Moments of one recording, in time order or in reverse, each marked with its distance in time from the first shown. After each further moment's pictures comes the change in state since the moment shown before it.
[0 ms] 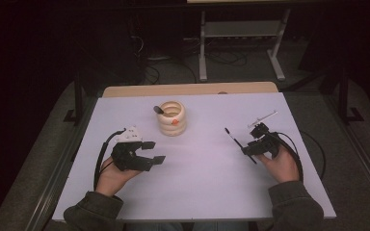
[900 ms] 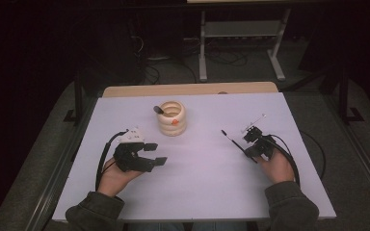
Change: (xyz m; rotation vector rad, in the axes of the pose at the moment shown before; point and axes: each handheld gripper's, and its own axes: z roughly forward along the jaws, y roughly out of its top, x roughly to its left) left arm -0.001 -0.002 0.007 0.011 -0.027 -0.004; right arm 0.009 0.003 0.019 0.118 -0.095 -0.047
